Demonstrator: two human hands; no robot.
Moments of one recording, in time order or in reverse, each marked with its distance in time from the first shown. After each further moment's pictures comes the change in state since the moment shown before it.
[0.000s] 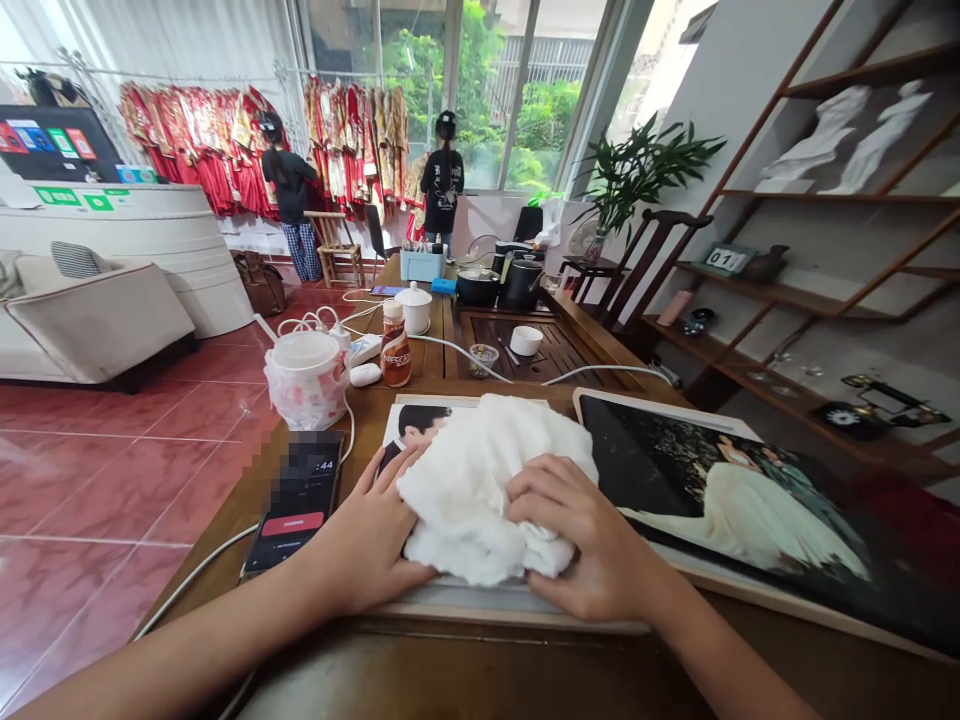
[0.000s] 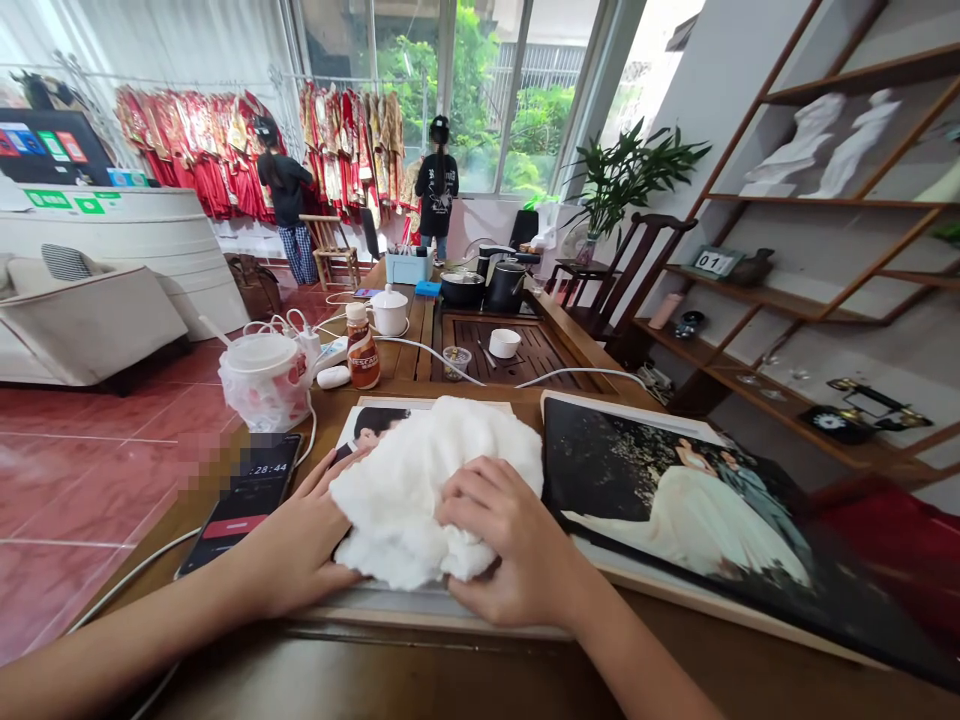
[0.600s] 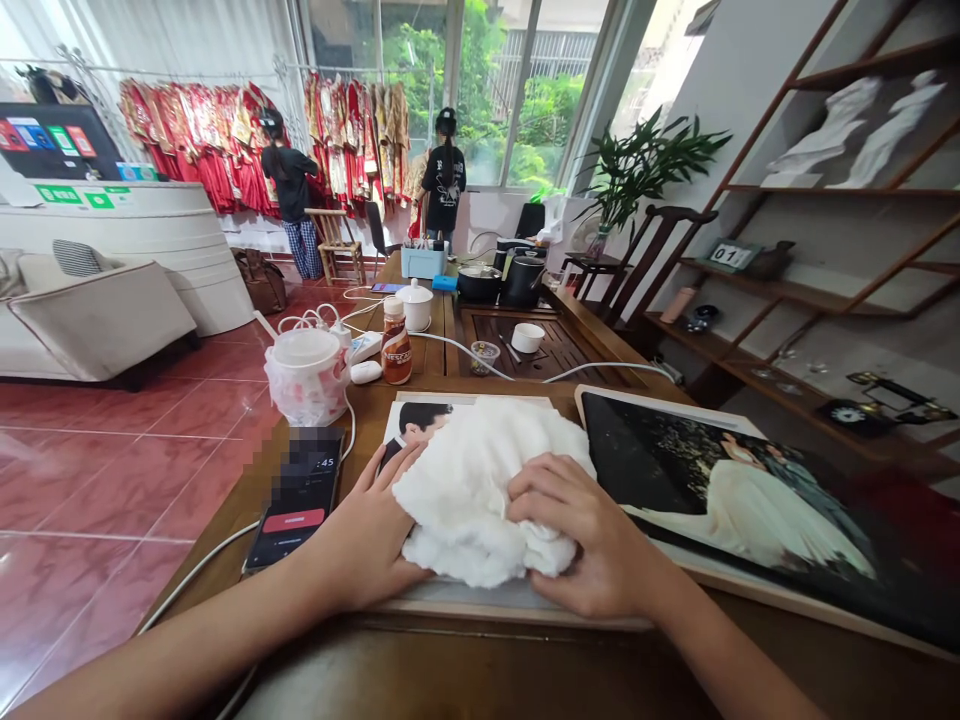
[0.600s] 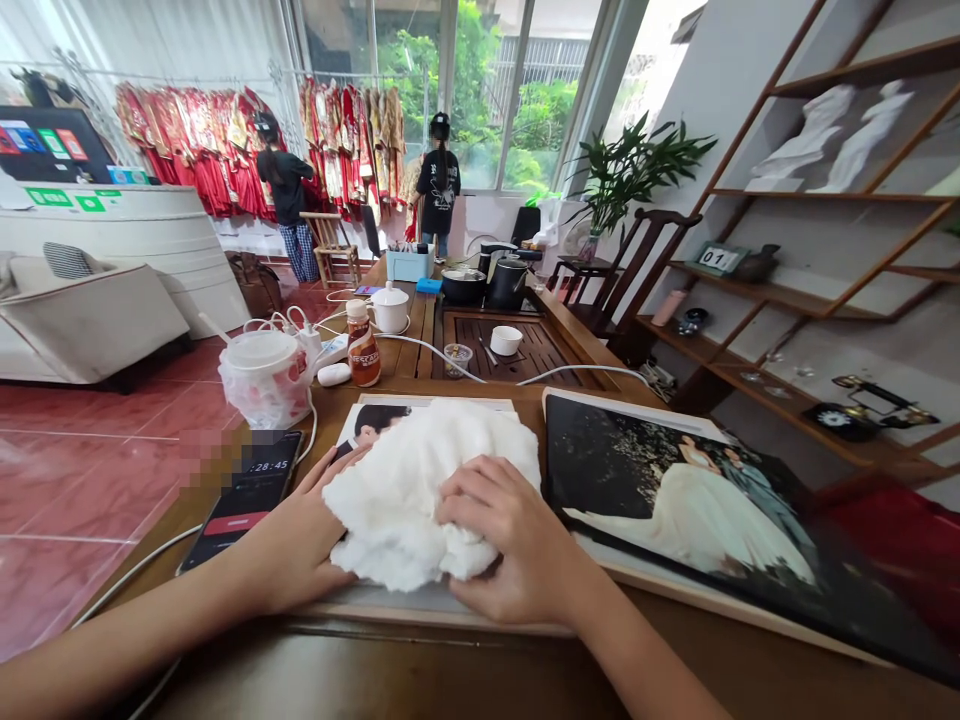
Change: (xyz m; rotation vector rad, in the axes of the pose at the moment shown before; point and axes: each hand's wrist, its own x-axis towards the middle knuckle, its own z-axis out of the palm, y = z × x) left_hand -0.011 -0.003 -0.004 0.011 -0.009 0.012; right_hand 0.003 -0.012 0.005 -0.002 -0.013 0.006
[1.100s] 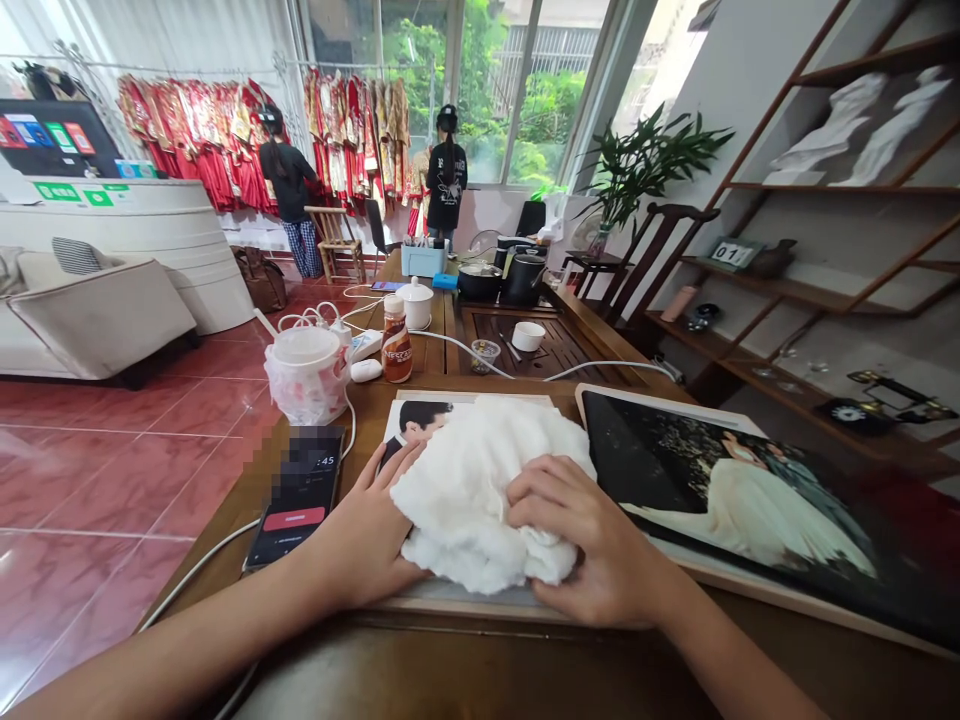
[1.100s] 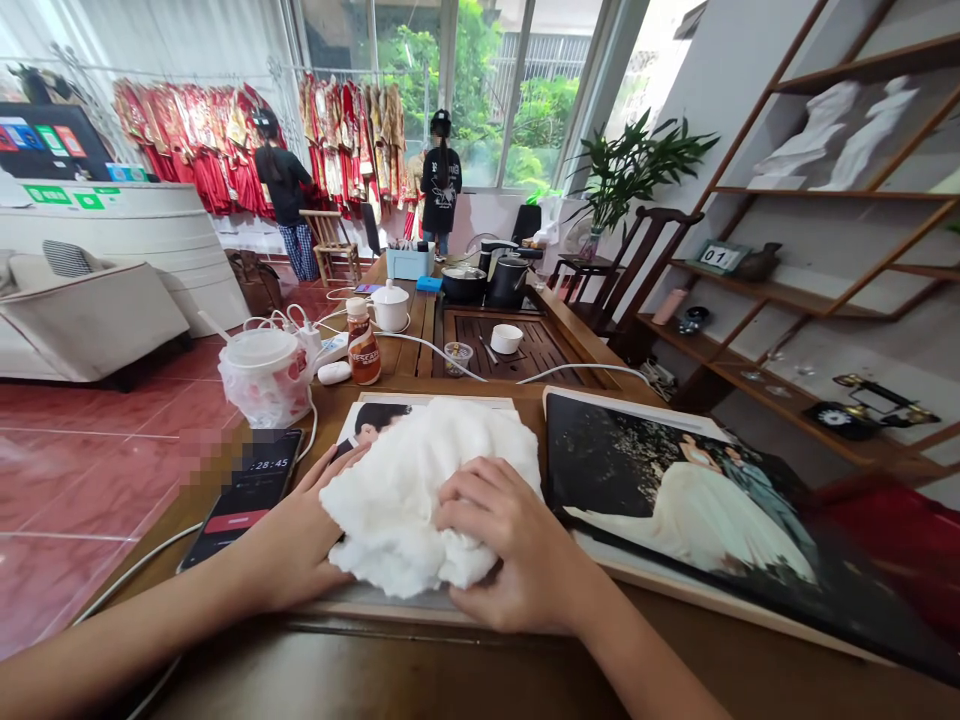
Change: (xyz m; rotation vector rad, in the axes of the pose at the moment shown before) left_hand 0.003 0.000 0.000 -0.021 0.017 0.004; right_hand 0.000 0.001 -0.005 0.024 -0.020 -0.013
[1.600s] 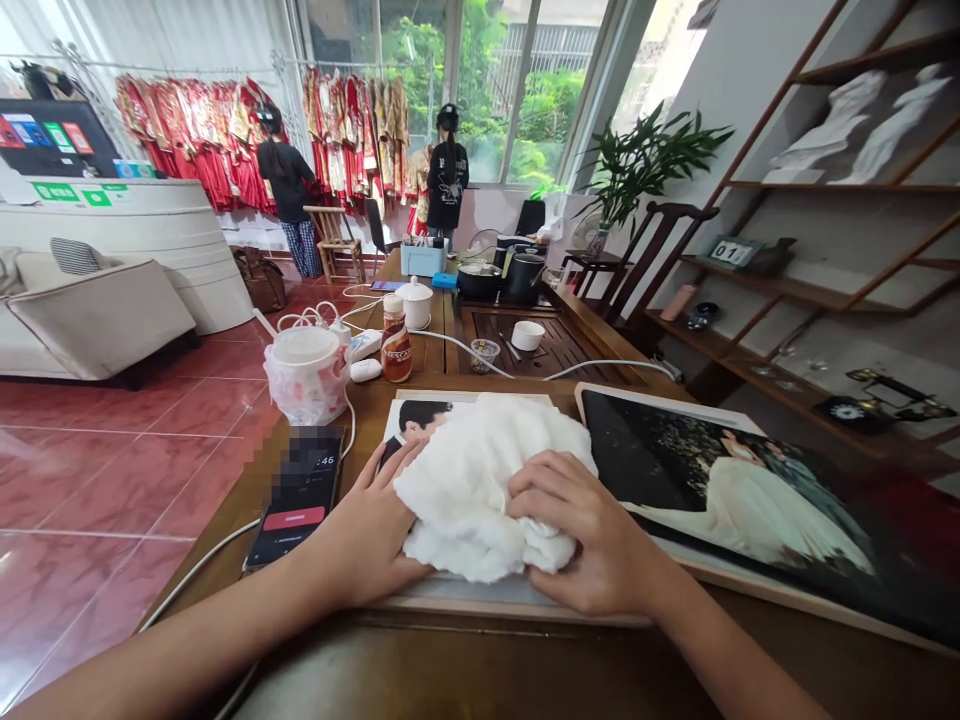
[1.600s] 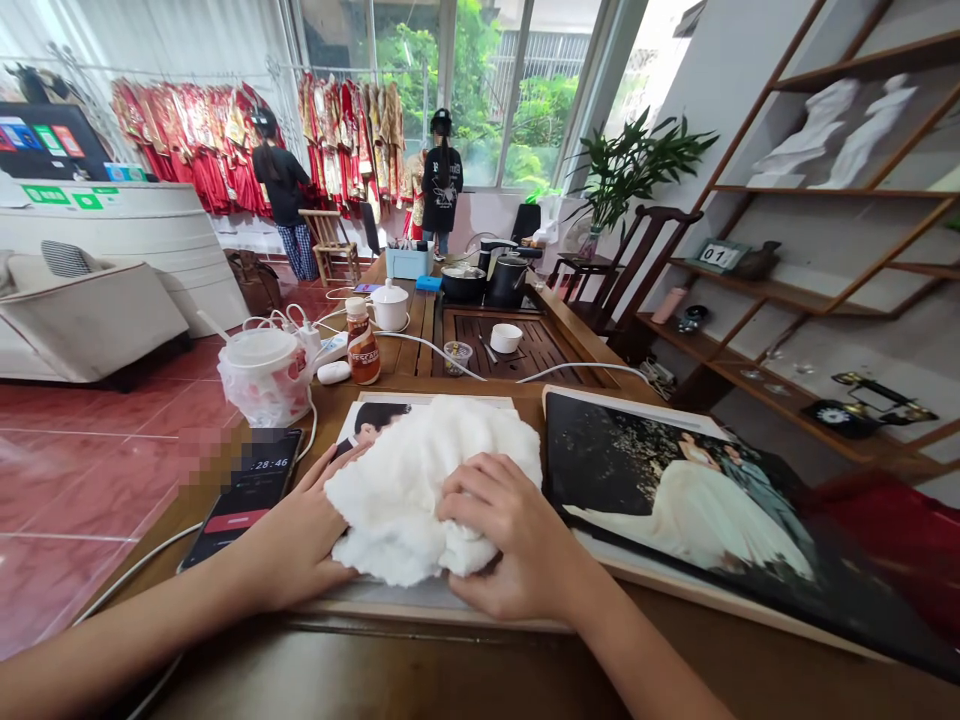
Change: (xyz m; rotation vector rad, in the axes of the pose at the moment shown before) left_hand 0.008 0.002 0.004 0.002 -0.022 -0.007; right_hand -0.003 0.012 0.000 -0.046 0.039 -0.001
